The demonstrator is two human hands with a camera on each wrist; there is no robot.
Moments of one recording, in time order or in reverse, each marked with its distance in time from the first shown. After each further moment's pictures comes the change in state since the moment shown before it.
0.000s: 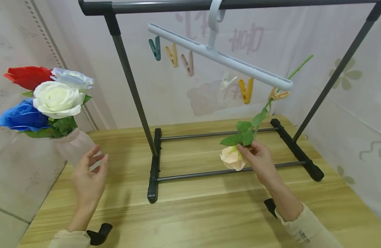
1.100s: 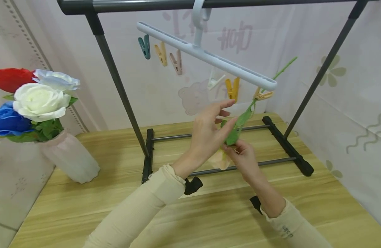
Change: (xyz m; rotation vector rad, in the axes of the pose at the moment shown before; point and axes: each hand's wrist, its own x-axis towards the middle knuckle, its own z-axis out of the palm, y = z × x) left_hand 0.003 0.236 0.173 -0.530 -0.429 0.471; right_hand 0.001 -0.002 0.016 0.089 -0.031 -0.132
